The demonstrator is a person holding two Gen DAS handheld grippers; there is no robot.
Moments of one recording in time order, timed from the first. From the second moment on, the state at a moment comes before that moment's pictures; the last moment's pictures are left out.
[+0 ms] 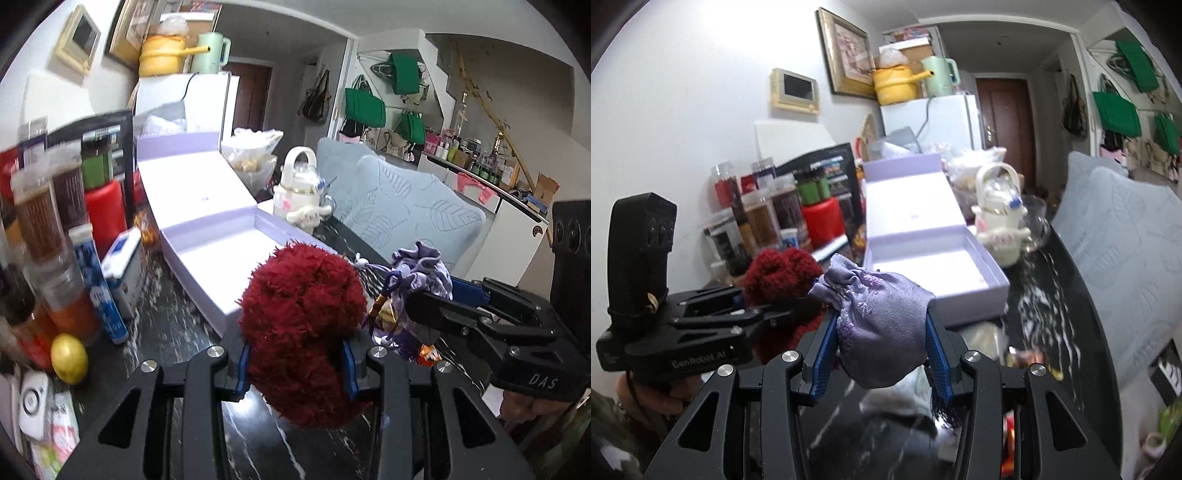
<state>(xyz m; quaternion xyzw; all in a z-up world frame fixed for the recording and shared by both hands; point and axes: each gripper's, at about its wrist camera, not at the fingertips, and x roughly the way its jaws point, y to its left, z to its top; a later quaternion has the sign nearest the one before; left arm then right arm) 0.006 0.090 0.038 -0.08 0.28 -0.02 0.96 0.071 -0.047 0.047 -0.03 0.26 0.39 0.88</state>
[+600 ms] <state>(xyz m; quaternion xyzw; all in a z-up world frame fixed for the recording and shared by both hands) 0.065 0.130 0.072 -0.06 0.23 -0.02 0.97 0.126 -0.002 0.088 -0.06 0.23 0.40 0.88</state>
